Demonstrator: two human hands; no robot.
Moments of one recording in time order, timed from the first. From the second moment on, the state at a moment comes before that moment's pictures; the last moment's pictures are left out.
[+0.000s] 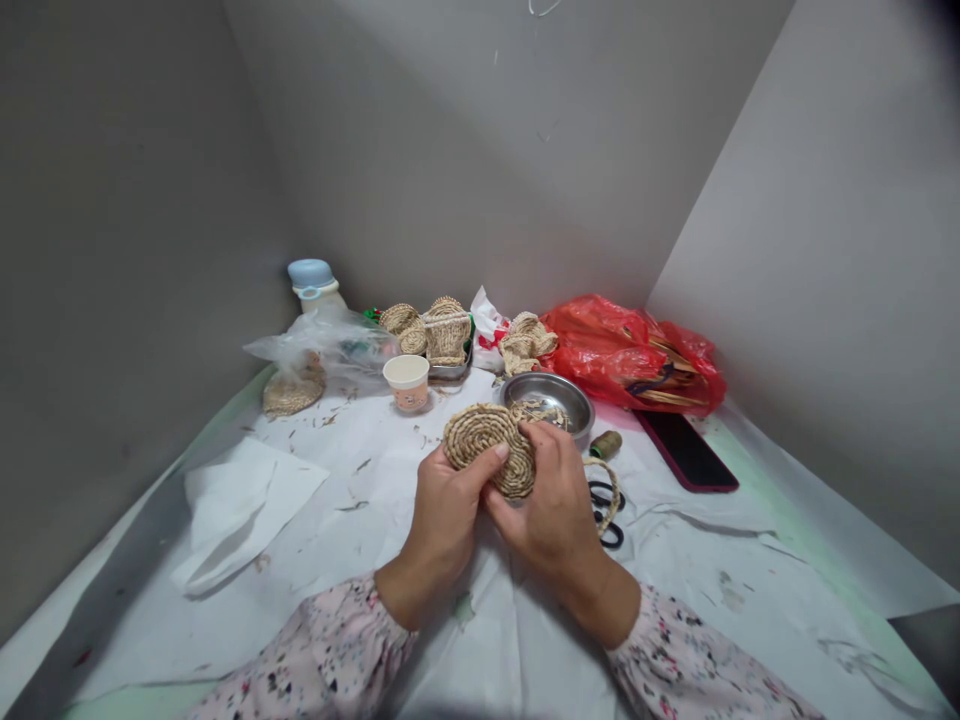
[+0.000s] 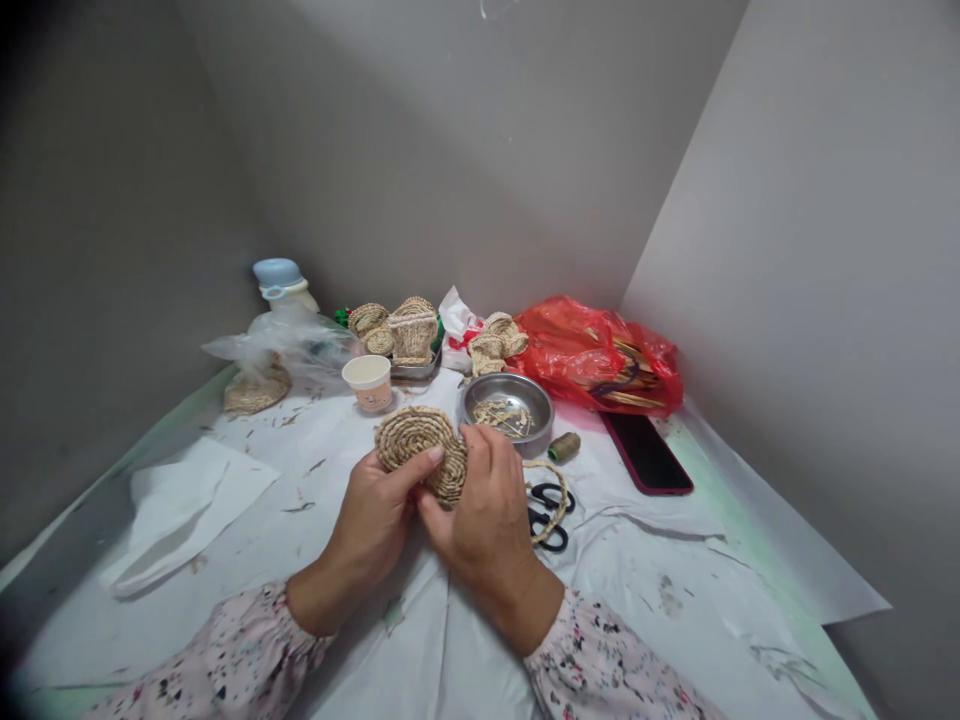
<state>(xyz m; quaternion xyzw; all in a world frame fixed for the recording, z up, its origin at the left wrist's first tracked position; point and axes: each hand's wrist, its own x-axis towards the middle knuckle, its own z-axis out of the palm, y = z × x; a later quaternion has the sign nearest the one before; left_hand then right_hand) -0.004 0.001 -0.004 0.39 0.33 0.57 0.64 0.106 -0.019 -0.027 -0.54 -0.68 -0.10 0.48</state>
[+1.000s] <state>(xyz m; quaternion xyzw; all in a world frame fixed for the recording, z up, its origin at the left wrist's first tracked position) -0.002 0.000 -0.001 0.36 0.36 0.57 0.65 0.107 -0.018 -0.022 -0.55 -0.68 -0.06 0.48</state>
